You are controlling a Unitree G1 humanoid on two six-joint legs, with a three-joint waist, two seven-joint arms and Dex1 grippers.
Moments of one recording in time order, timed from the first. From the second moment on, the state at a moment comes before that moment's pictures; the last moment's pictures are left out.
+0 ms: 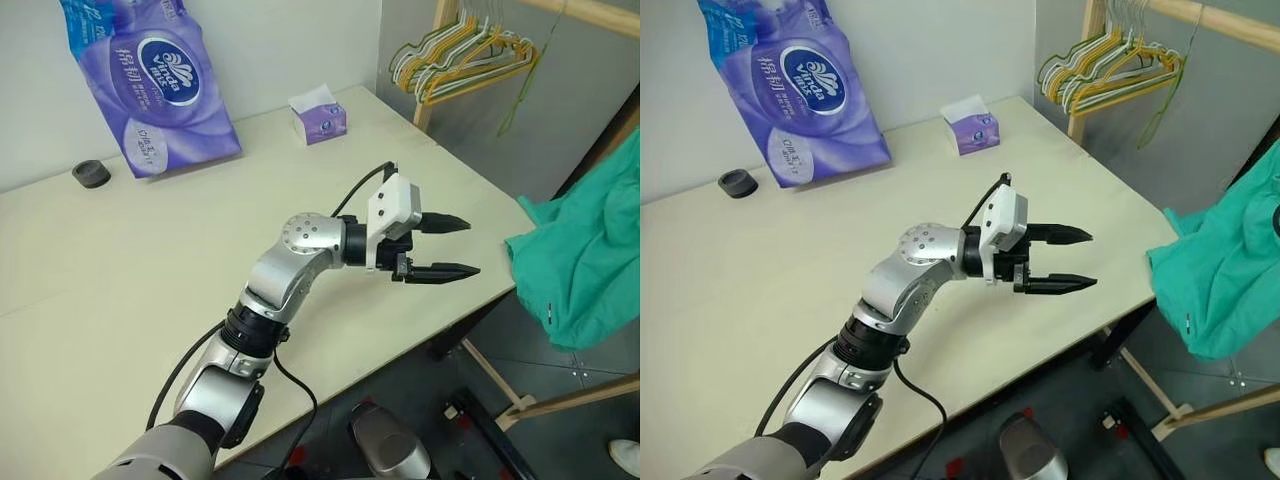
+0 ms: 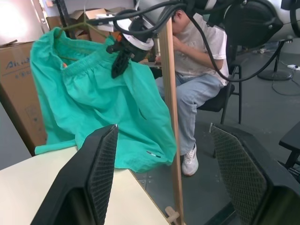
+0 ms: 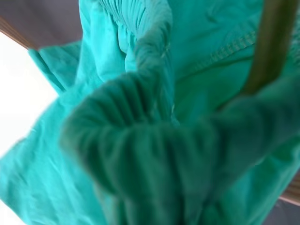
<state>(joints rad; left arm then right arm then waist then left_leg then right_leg) -0.80 0.15 -0.31 -0.02 -0.36 0.39 -1.04 -1.02 -1.15 -0.22 0.75 0.22 1.32 0.40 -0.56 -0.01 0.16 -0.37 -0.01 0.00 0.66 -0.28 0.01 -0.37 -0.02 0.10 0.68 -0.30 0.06</state>
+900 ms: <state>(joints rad) -1.03 0.09 -0.31 0.28 -0.33 0.23 -1.17 -1.09 -1.10 -0.43 0.68 0.22 1.40 0.28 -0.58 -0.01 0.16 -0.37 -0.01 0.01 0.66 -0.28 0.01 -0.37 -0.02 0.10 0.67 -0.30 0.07</state>
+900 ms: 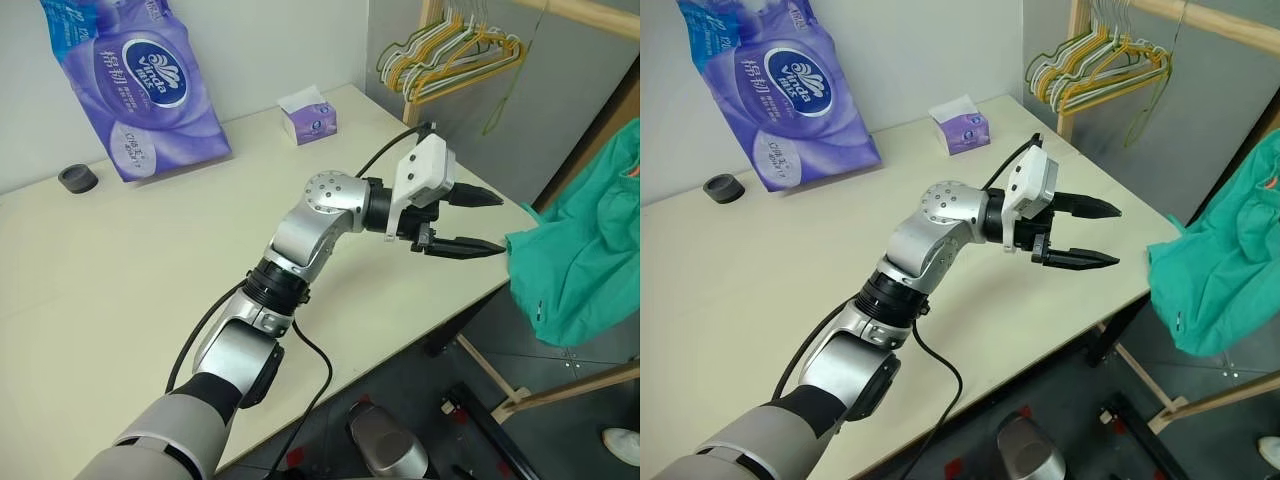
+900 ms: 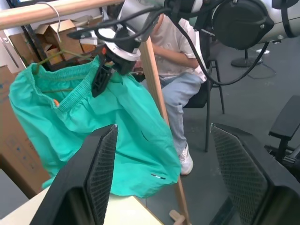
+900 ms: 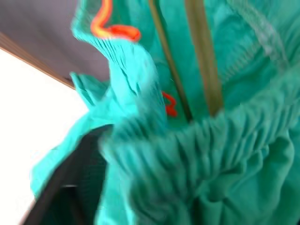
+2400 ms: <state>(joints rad) -0.56 0.29 0.01 -0.08 -0.08 0.47 -0.47 -0.52 -0.43 0.01 -0.31 0.31 0.63 0.48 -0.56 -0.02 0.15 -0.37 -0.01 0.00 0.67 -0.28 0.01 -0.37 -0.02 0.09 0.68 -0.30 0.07</state>
